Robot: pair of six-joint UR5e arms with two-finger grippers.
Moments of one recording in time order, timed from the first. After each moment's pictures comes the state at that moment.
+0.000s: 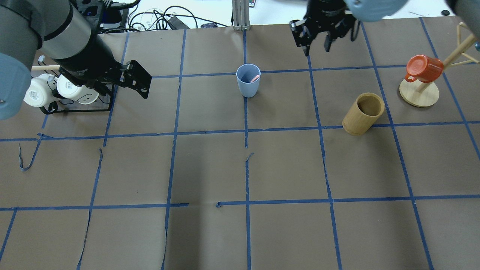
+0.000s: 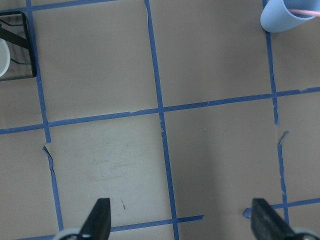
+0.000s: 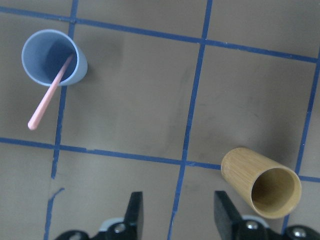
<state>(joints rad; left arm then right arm) -1.56 -1.48 -1.65 -1.48 1.54 0.13 1.65 -1.40 1.41 -1.63 -1.62 -0.10</state>
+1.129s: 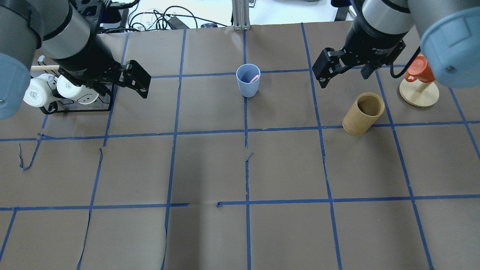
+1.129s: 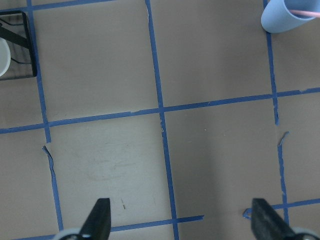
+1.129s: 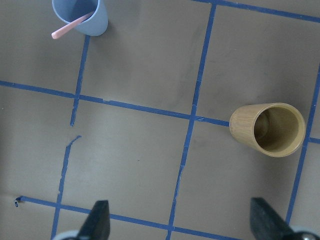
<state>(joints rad) -1.55 -1.48 -1.65 -1.48 1.53 0.13 1.59 -1.61 1.60 -1.66 -1.52 -0.17</state>
